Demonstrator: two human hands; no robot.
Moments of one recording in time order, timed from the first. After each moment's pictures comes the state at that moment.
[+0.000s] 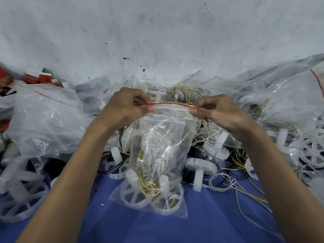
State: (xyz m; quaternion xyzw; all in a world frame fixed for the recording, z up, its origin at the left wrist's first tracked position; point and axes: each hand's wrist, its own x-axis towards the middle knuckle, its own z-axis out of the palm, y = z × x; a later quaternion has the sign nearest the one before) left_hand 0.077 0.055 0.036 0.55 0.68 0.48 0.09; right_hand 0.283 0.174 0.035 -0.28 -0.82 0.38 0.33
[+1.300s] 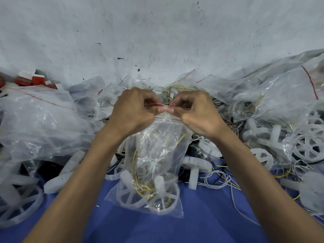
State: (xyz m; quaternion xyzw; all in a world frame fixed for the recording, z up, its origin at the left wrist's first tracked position) left_hand 0.114 0.057 0.038 0.60 0.67 0.42 -0.05; right_hand 0.253 0.138 0.034 -0.23 -0.85 0.24 0.41
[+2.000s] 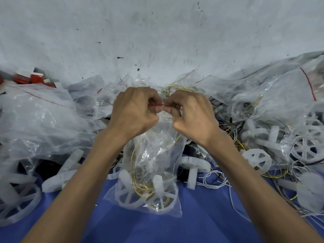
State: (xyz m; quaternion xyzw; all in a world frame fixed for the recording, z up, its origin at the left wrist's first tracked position) left_hand 0.122 0.054 0.037 0.60 0.68 0.40 -0.15; right_hand 0.247 0.130 0.026 -0.21 -0.87 -0.04 0.45
